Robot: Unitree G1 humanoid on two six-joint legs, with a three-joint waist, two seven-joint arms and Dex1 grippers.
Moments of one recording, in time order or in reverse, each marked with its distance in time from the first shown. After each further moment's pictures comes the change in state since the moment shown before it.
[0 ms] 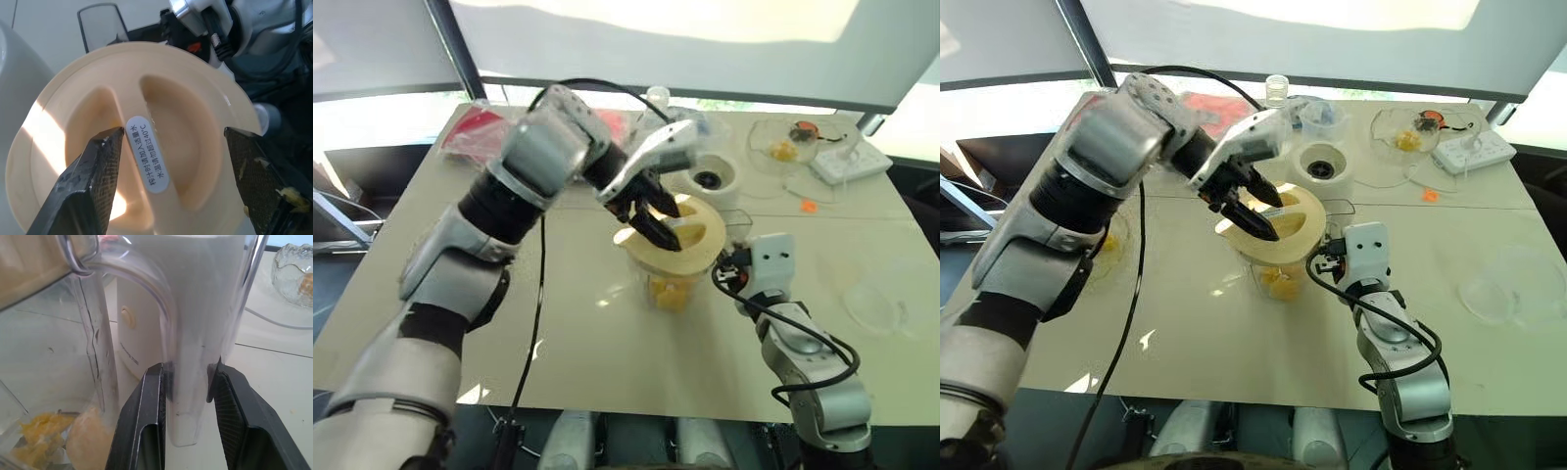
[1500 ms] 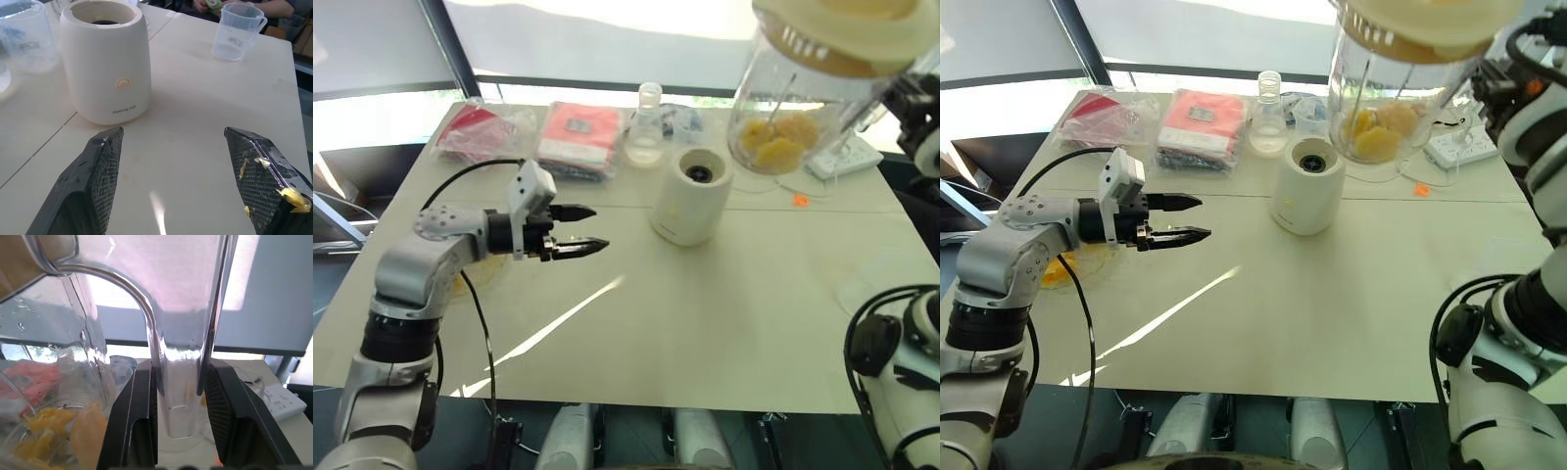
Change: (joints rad) left arm 0.794 0.199 0.504 -0.425 -0.279 -0.252 0.491; right arm -0.885 -0.379 -0.583 0.140 0.299 0.647 0.163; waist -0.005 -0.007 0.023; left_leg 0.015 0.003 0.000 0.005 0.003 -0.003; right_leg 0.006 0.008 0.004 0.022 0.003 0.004
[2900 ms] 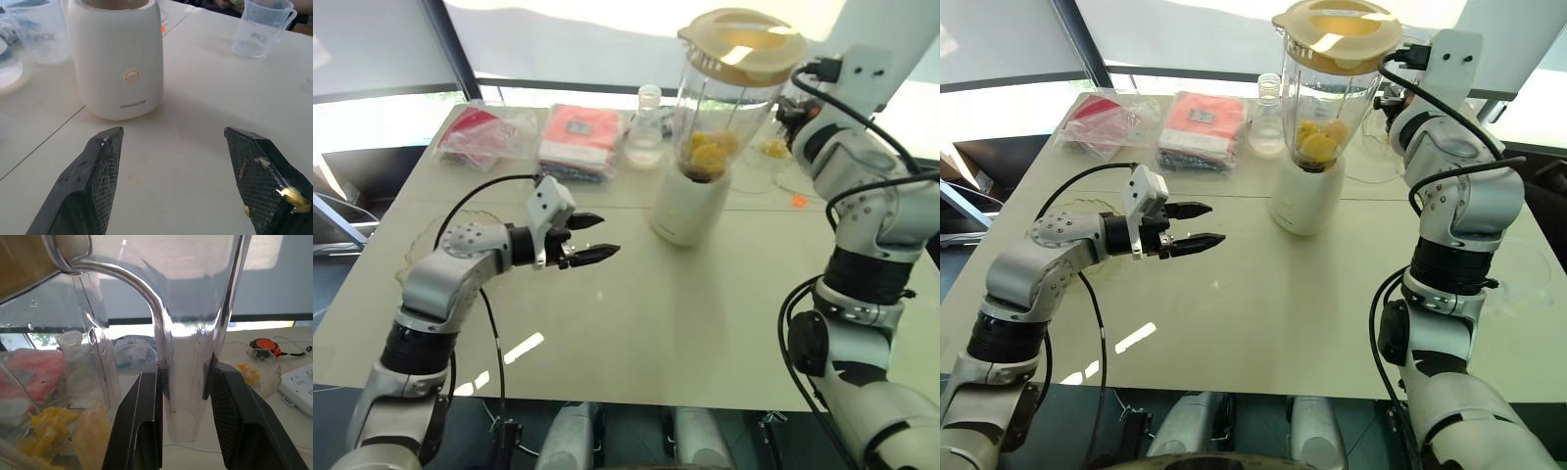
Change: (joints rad) left arm 0.036 -0.052 -0.079 -0.013 0.022 -0.053 0.162; right arm -0.024 0.242 0.253 0.398 -0.153 -0.363 -0.219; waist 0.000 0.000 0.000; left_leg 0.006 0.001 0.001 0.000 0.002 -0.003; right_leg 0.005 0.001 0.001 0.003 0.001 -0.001
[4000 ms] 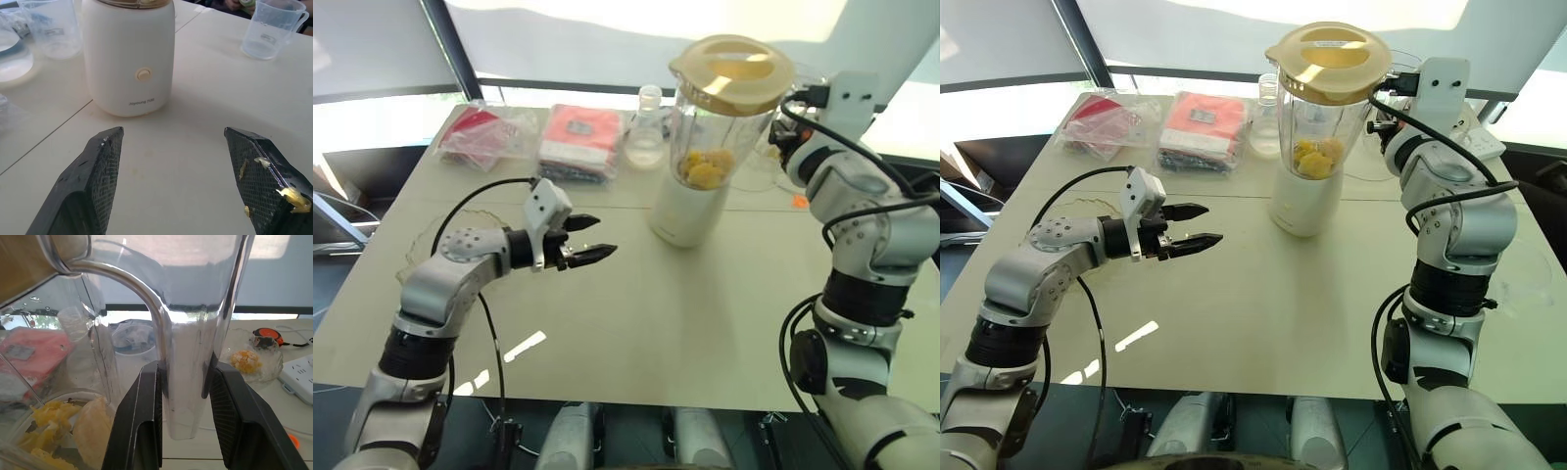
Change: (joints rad) left arm 0.037 0.002 0.010 -0.011 -0.014 0.003 0.041; right arm 0.102 -0.009 0.024 -0.102 -0.002 0.038 0.034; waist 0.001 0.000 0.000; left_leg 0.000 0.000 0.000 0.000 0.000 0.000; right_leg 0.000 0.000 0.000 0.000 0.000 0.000
